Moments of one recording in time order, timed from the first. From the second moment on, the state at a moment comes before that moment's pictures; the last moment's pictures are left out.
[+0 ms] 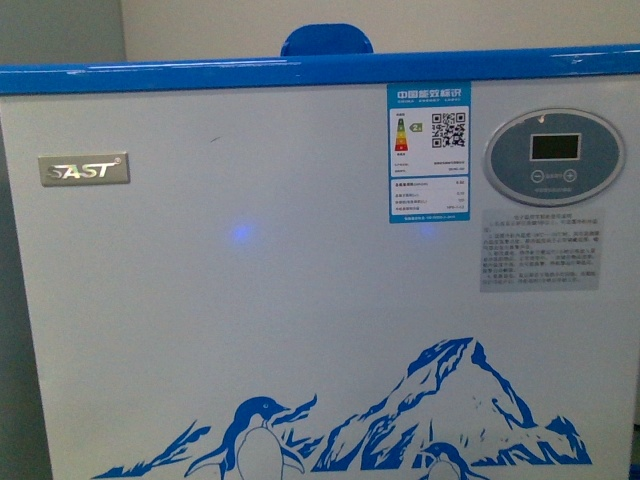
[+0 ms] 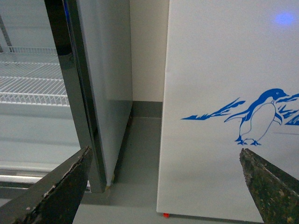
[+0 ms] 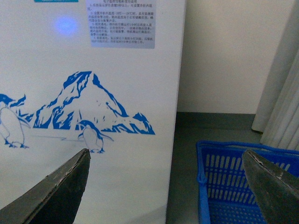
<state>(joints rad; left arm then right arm) 0.00 0.00 0.01 0.00 0.00 0.00 0.00 0.00 0.04 0.00 0.00 -0.01</state>
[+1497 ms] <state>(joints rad) 0.00 0.00 0.01 0.00 0.00 0.00 -0.88 1.60 0.47 0.33 -0.21 -0.15</state>
